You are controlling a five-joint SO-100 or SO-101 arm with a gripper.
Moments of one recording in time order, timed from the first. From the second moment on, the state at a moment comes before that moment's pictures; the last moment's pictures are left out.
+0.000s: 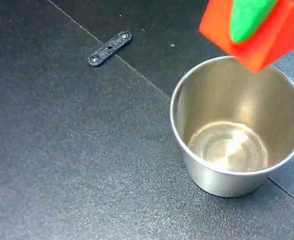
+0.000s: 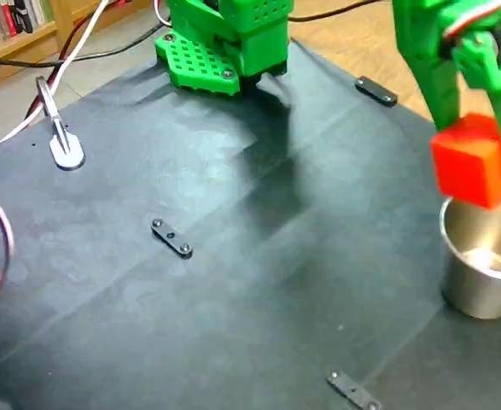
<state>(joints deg) 8.0 75.2 52.4 83.2 -10.1</state>
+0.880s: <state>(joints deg) 4.4 65.2 49.3 83.1 -10.1</state>
